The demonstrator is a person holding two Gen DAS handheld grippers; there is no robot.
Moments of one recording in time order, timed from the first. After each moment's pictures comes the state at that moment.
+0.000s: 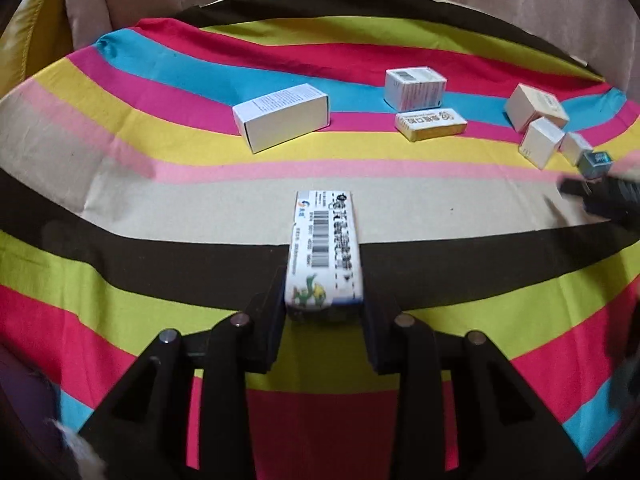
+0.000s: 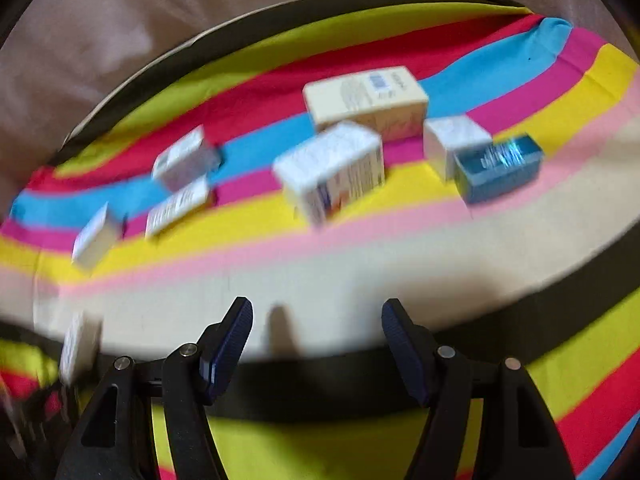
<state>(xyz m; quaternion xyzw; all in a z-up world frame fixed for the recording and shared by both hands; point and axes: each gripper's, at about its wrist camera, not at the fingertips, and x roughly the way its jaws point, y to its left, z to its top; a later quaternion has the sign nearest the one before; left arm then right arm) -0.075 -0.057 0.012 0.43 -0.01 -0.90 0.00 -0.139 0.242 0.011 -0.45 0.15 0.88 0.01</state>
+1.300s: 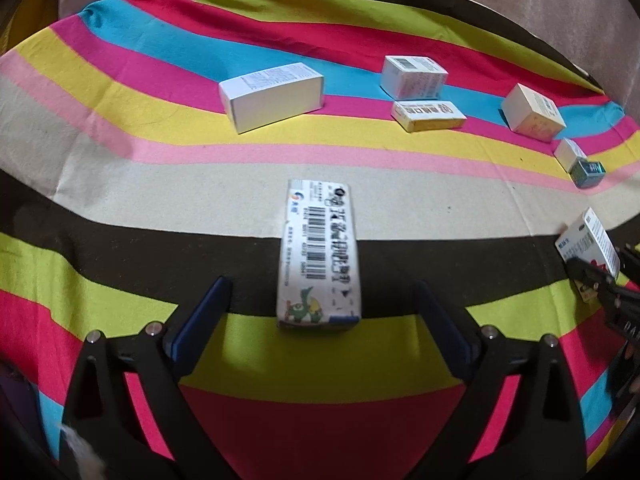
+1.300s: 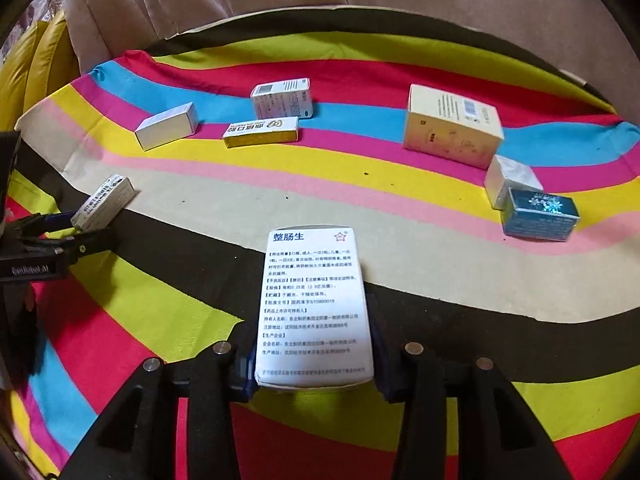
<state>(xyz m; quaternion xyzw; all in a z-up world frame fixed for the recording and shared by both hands) -0.086 -0.070 0.009 0.46 0.04 -0.89 -0.02 -0.082 0.232 0.010 -0.43 -0.05 0.89 -0.14</state>
